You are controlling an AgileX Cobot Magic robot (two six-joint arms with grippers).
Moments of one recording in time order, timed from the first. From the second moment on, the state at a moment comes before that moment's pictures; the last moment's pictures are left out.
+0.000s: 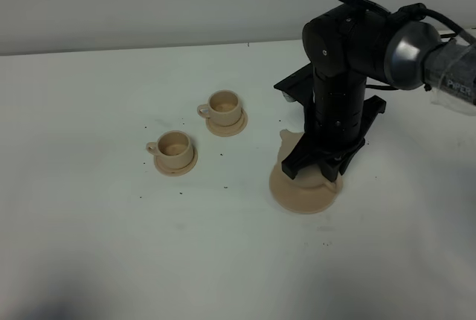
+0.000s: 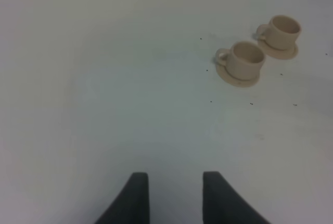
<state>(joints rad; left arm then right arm) 0.06 -0.01 -0.50 -0.07 1.04 -0.07 0.66 2.08 -1.65 0.00 1.22 -0.13</state>
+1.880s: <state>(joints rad) 0.06 -0.01 -0.50 -0.07 1.04 -0.07 0.71 2.42 -2.17 -0.41 1.17 -0.44</state>
